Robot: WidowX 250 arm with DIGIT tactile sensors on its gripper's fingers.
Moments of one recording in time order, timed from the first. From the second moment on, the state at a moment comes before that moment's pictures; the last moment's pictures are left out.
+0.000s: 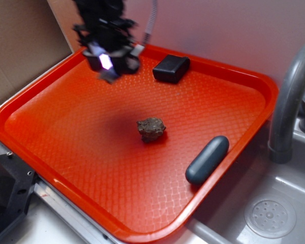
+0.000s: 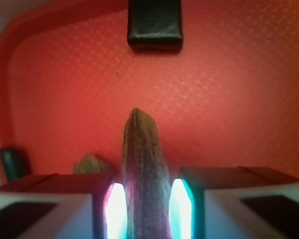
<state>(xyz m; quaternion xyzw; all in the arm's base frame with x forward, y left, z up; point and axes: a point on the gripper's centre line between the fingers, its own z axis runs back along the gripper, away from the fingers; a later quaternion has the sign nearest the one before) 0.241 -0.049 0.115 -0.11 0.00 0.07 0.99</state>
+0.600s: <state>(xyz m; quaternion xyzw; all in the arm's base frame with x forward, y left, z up) 0.215 0.012 0.171 -0.10 -0.11 0.08 0.99</state>
